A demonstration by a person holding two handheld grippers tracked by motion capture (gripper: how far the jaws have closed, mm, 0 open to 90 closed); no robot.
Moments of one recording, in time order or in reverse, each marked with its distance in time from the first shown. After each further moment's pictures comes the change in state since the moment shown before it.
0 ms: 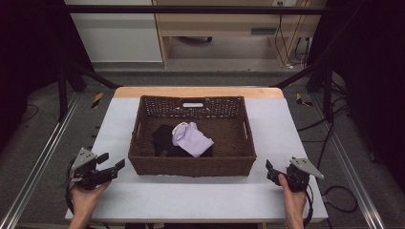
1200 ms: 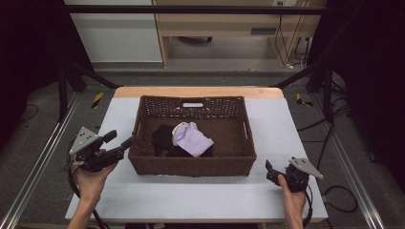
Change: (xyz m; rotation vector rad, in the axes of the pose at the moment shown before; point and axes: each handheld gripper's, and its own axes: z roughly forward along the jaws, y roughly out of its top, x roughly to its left) left arm -0.043 0.078 -0.012 -0.176 -0.061 0.046; right arm 0.002 0.000 0.000 0.003 -0.010 -0.014
